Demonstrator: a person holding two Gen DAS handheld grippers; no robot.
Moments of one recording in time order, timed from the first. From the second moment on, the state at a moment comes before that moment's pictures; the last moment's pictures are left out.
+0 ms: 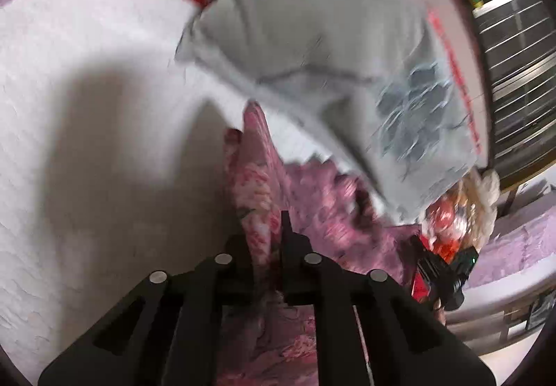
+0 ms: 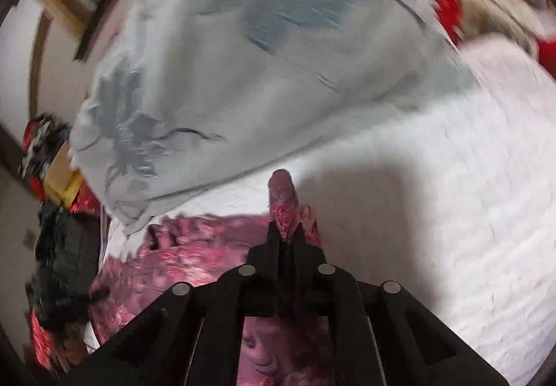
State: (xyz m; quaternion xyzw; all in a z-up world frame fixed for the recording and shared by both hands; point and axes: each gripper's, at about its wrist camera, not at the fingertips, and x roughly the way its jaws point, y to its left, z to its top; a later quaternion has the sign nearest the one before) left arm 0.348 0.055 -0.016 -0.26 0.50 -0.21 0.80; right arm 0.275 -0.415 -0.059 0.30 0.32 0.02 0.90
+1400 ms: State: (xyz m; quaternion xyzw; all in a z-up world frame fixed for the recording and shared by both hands) left arm 0.293 0.011 -0.042 -0.09 0.50 -0.08 0.86; right arm 0.152 -0.398 -0.076 0.29 0.34 -0.05 0.89
